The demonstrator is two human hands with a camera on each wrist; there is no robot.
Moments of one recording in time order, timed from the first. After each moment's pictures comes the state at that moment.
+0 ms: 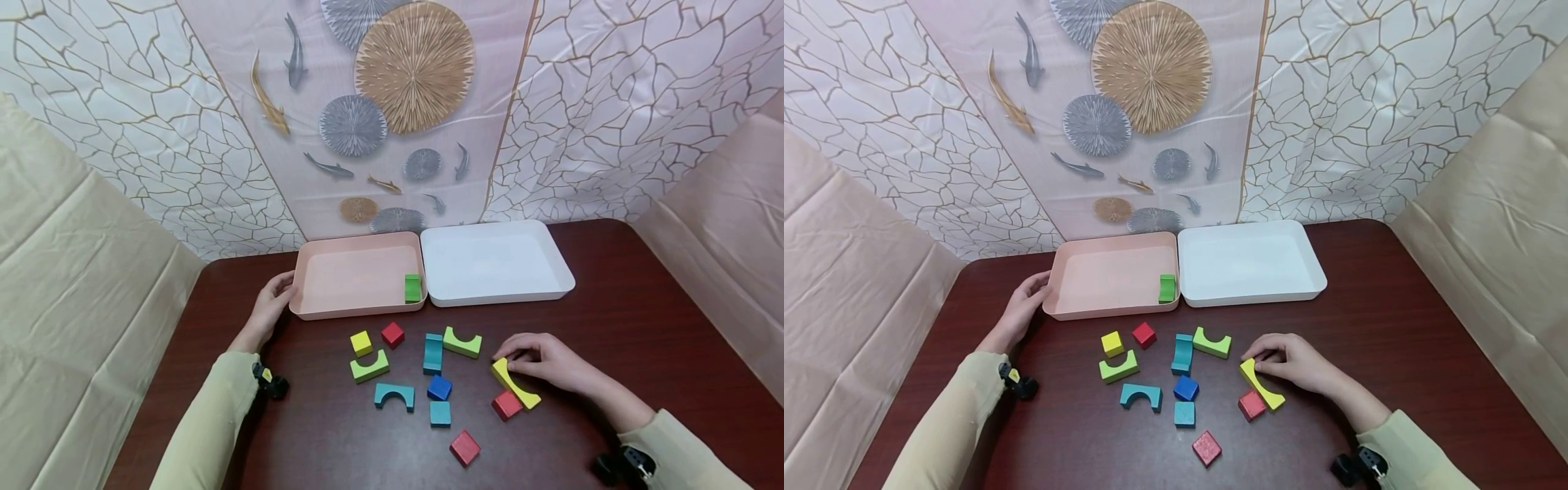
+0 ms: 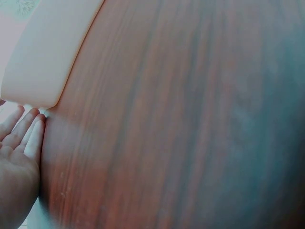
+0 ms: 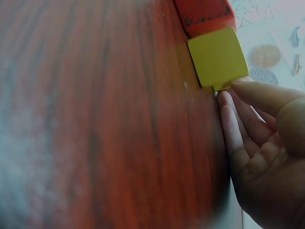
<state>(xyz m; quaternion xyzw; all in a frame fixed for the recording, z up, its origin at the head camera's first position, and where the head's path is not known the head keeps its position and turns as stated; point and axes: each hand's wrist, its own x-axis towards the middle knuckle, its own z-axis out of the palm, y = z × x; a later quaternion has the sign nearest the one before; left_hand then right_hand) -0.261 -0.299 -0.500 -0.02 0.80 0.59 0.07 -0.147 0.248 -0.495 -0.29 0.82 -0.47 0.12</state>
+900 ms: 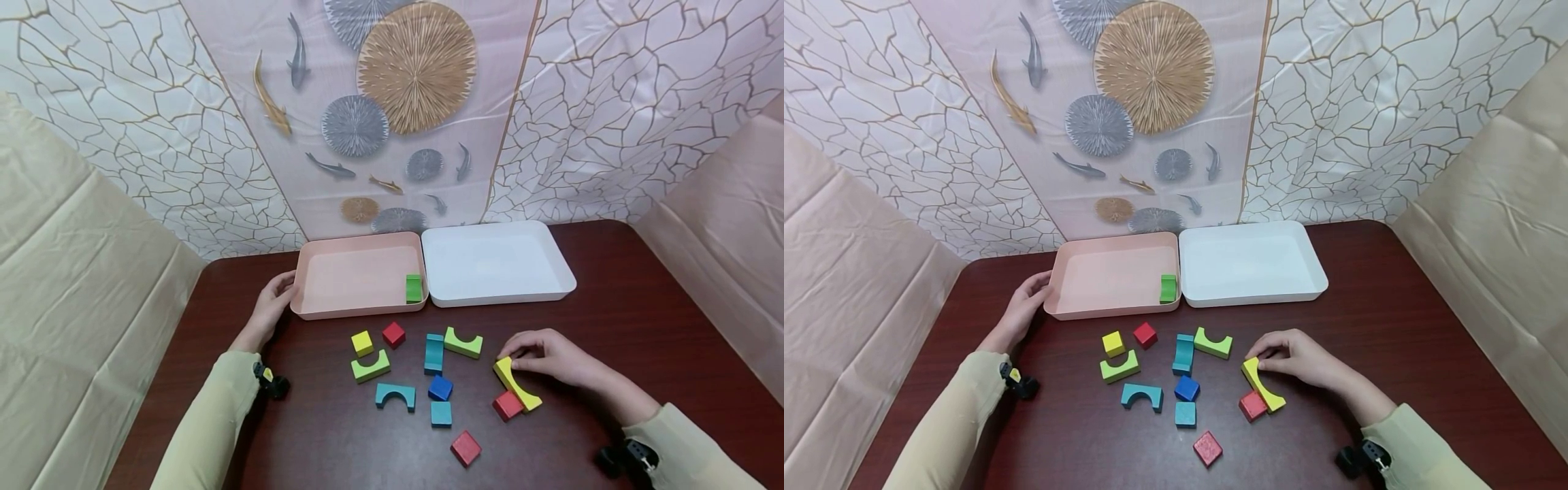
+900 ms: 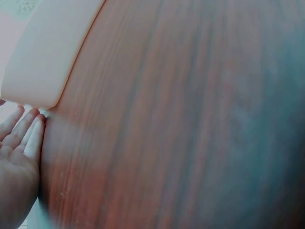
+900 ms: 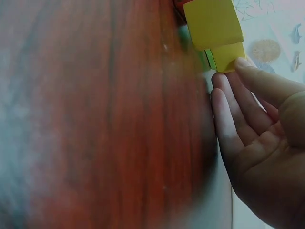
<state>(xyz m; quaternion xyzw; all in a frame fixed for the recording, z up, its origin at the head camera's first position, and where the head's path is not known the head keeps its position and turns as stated) -0.262 -0.301 -0.503 -0.01 0.80 0.60 0.06 -0.157 0.254 -0.491 -0.31 0.82 -0.47 0.12</state>
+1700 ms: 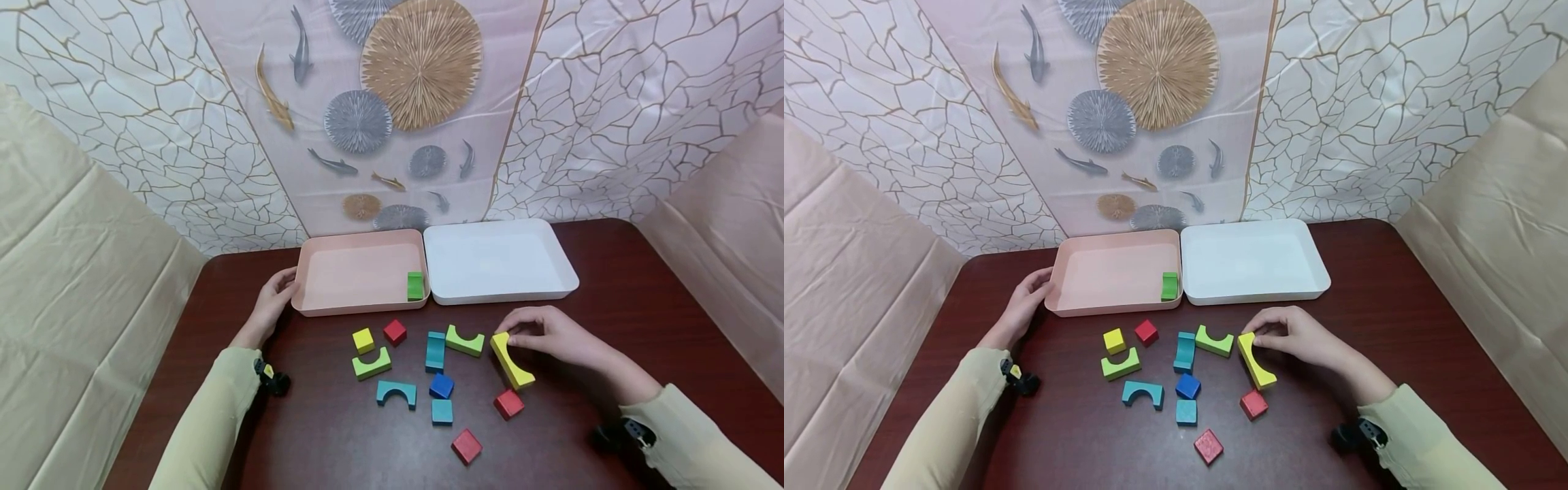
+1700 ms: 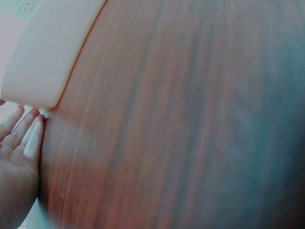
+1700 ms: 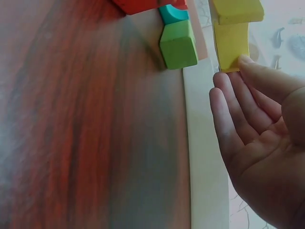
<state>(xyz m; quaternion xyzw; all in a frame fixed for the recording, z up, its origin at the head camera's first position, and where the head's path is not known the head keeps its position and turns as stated) -0.265 -0.301 -0.505 -0.01 0.80 0.59 0.06 -0.175 0.244 -0.465 -0.29 0.85 -0.43 0.09</state>
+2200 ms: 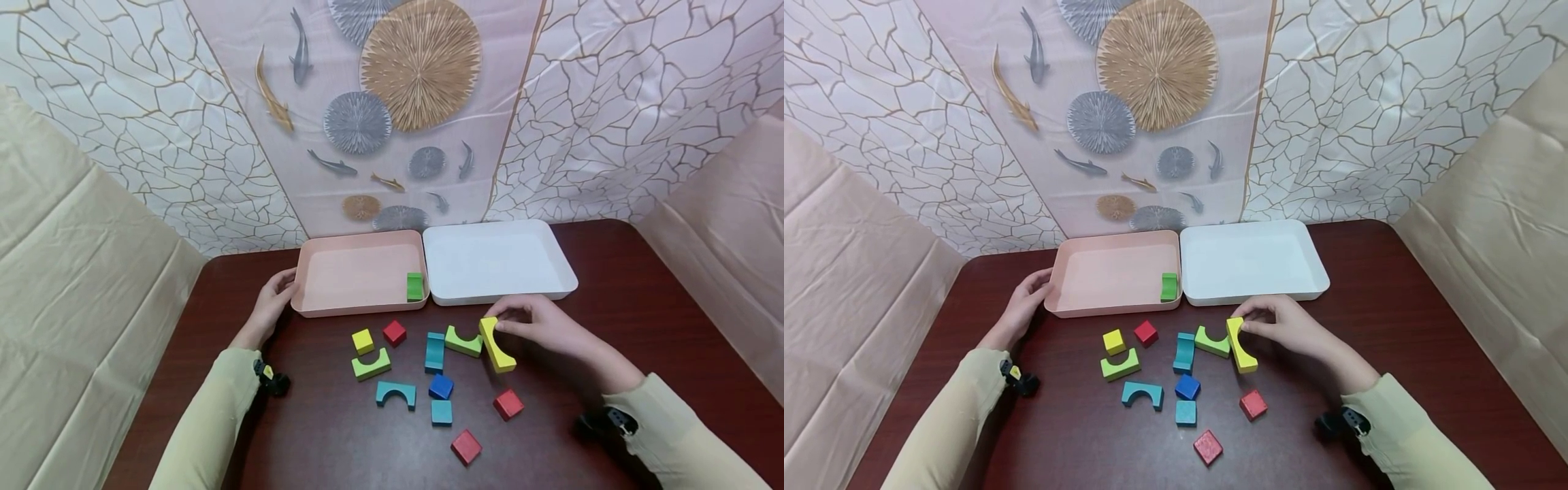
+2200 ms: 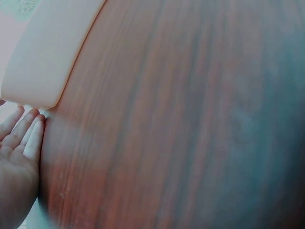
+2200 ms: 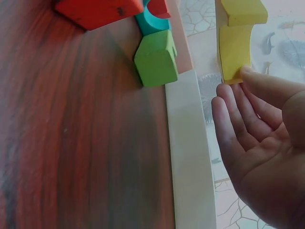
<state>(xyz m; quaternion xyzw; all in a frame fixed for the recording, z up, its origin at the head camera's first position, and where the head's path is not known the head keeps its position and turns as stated) -0.264 -0.302 -0.503 -0.01 0.80 0.59 0.06 -0.185 0.226 -0.449 -0.25 0.86 -0.44 0.09</state>
